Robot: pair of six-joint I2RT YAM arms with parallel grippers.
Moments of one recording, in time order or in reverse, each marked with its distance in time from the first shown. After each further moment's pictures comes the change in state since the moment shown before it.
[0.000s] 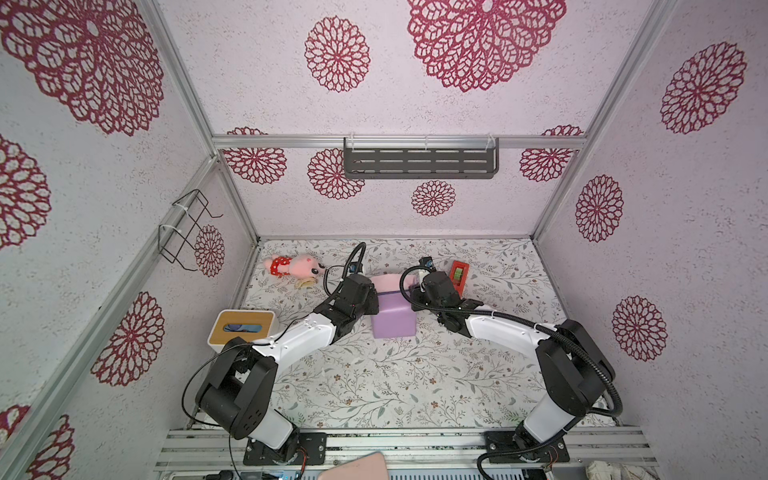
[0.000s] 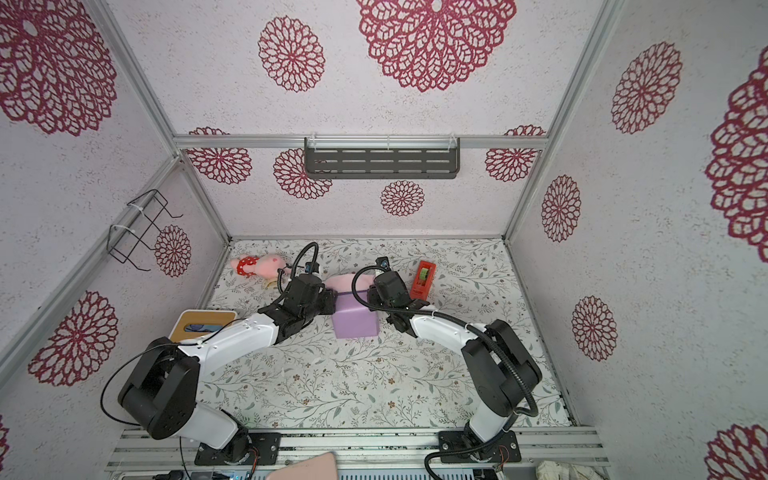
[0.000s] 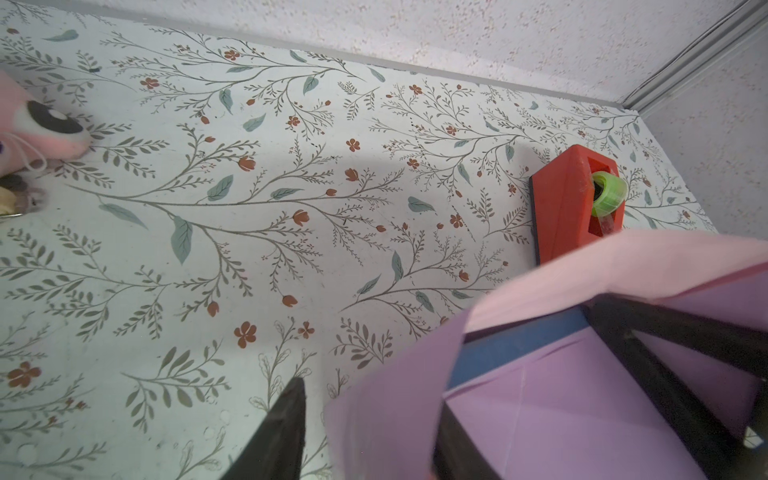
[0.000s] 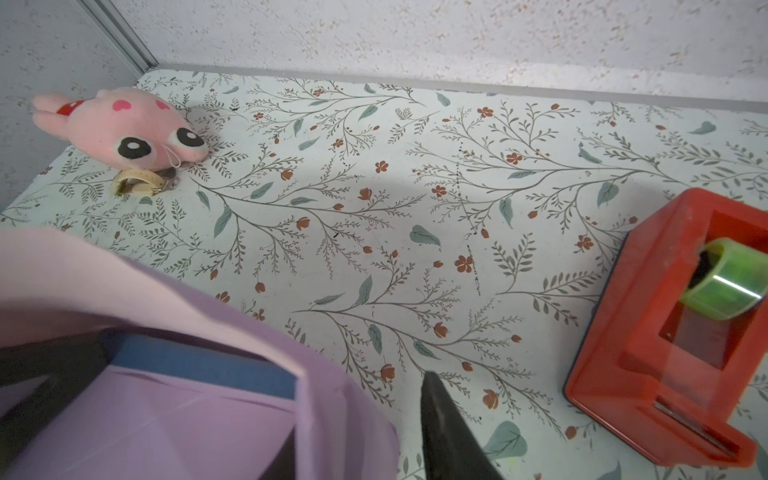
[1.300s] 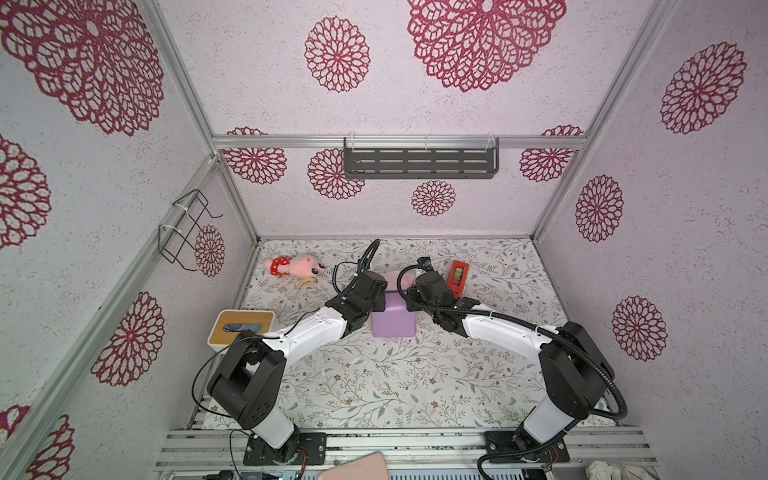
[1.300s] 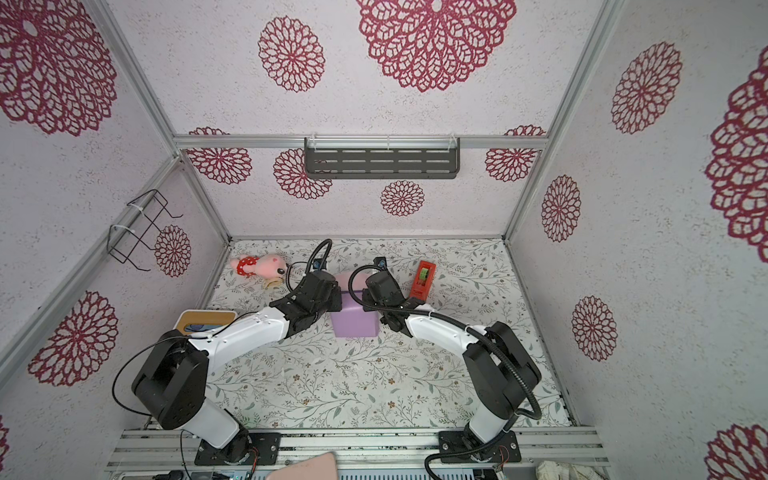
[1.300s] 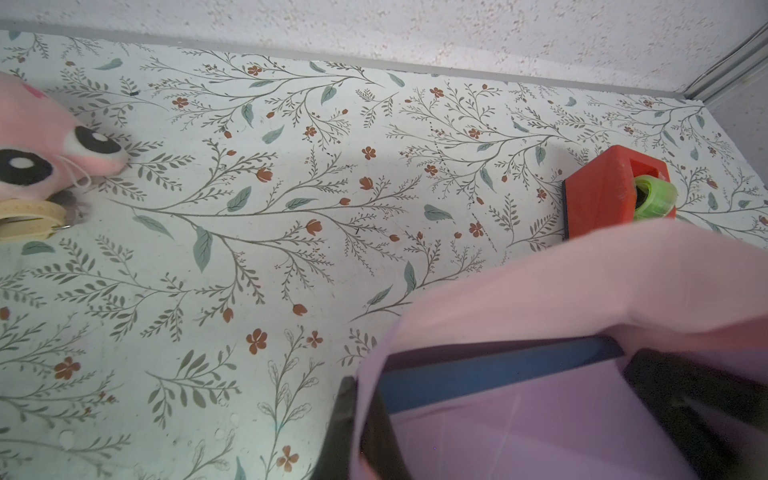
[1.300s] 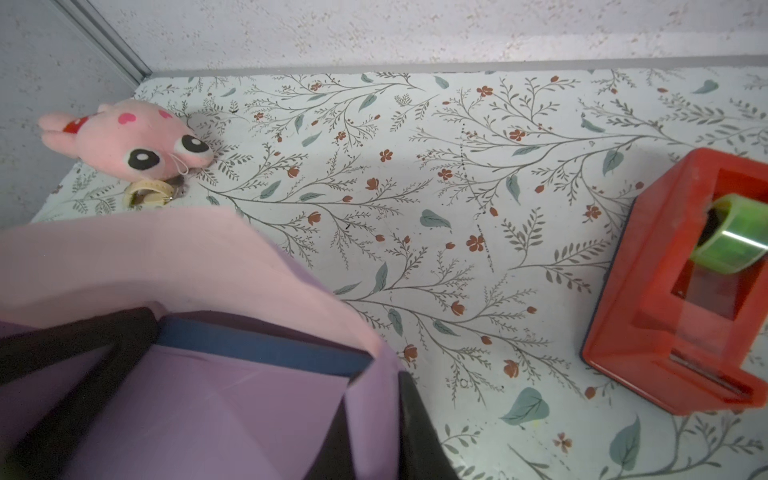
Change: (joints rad) left arm -0.071 0.074 0.118 -0.099 -0.140 -0.030; right arm 0.061 -0.005 0.062 -0.119 0.077 0.124
